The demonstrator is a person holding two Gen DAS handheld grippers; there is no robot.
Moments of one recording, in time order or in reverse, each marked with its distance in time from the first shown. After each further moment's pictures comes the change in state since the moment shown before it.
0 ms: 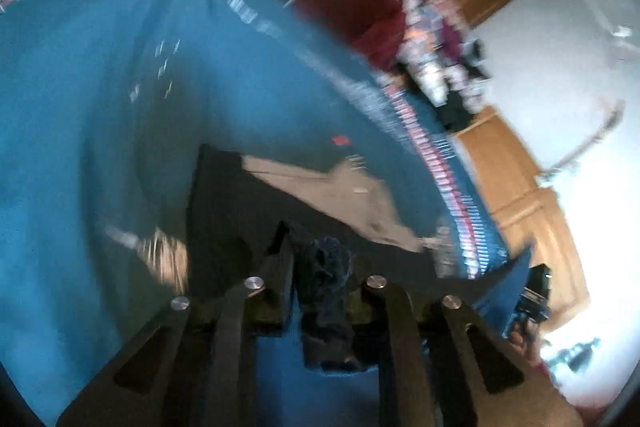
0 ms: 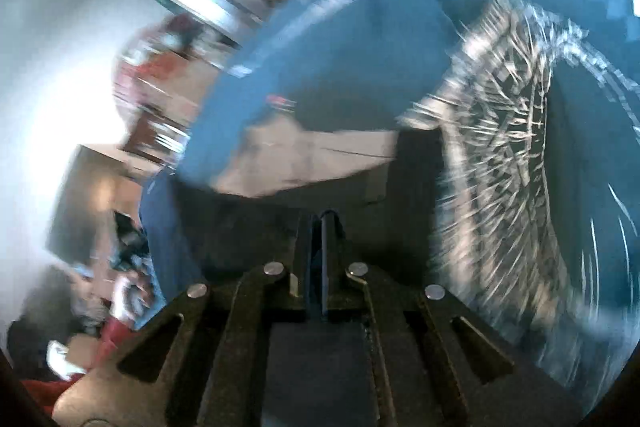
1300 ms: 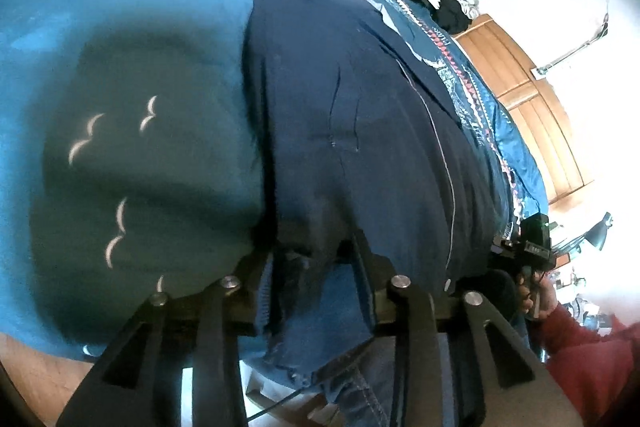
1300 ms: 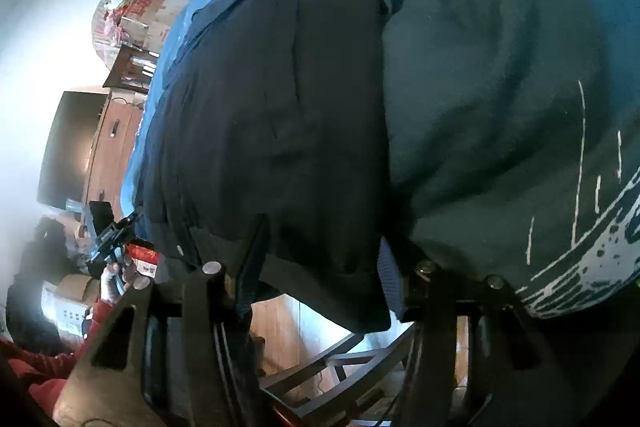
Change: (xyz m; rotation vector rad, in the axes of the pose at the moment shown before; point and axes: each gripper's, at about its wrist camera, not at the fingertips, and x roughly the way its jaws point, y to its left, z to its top) left arm -0.217 0.045 -0.350 0.098 0.171 -0.015; right arm -0.099 0.024 -0.376 0.099 0.163 -0.036
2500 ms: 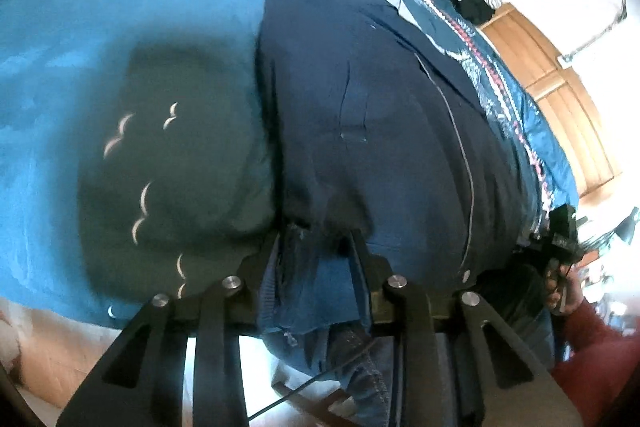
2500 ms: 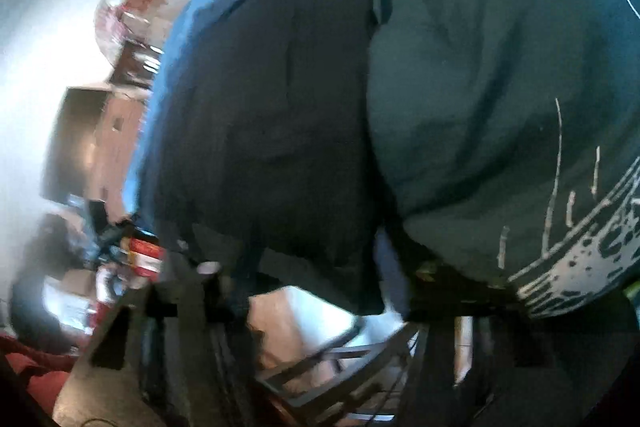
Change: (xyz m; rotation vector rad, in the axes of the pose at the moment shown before) left arm -0.015 -0.019 -0.003 0.036 0.007 0.129; right arm -0.011 -0.007 0.001 0.041 0.004 0.042
